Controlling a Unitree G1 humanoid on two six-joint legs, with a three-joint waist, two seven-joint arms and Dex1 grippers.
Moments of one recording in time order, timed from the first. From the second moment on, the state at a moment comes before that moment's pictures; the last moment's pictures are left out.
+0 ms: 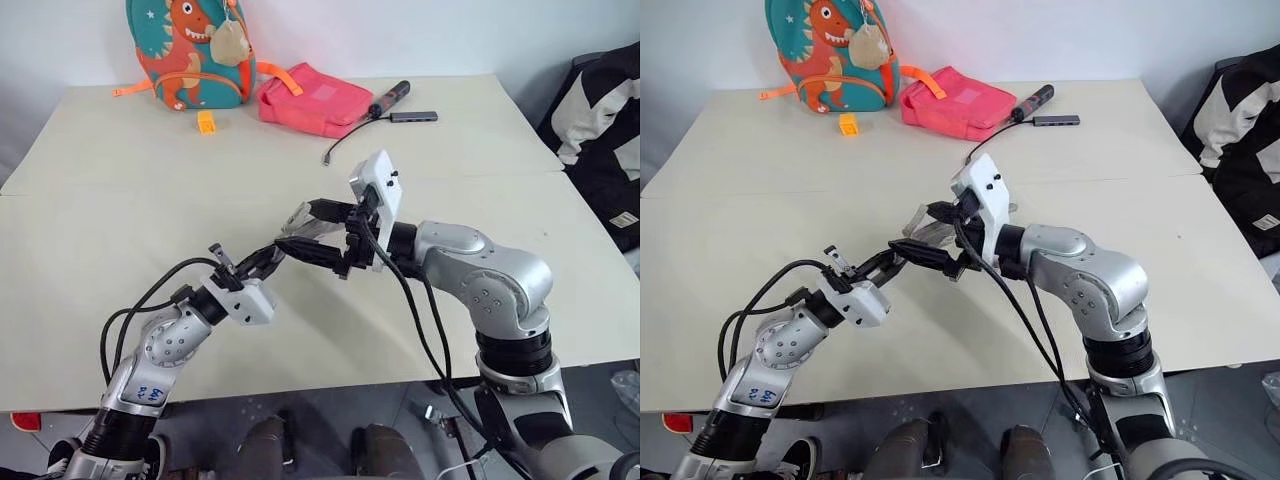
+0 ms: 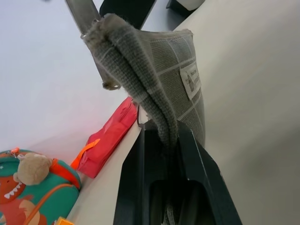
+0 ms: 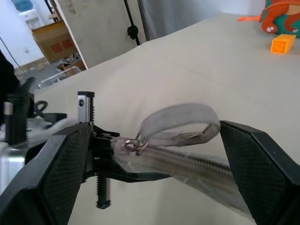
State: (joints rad) left arm -0.17 0.52 -0.06 -0.15 0.31 -0.44 -0.27; right arm -0.74 -0.28 0.06 -0.37 0.71 1.03 0.52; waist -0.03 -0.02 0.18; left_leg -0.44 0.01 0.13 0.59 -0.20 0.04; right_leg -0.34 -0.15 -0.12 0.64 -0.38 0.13
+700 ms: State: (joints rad) left arm -0.14 0.50 -0.05 -0.16 0.30 -0.42 -0.27; right arm -0.75 -0.25 0.01 -0.35 0.80 1.15 0.42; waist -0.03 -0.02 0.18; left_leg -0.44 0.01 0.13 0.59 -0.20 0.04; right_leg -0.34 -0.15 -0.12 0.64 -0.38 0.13
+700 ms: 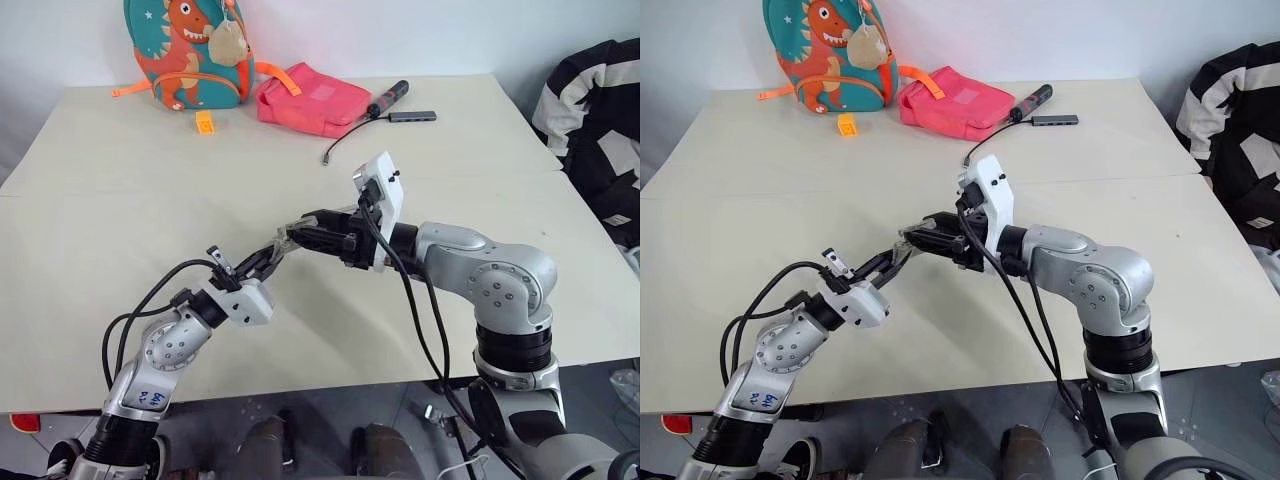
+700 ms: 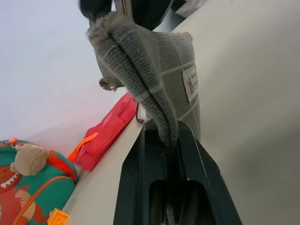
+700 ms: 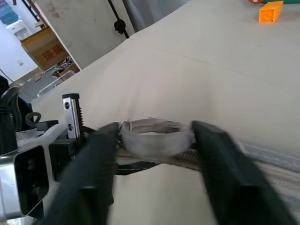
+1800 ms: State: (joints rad) left arm 0.06 0.48 0.00 -0.22 -0.22 -0.34 -0.63; right arm -0.60 -0.37 0.03 -0.39 0.79 1.00 0.48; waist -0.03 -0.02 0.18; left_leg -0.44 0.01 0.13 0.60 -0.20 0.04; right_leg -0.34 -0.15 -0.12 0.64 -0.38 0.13
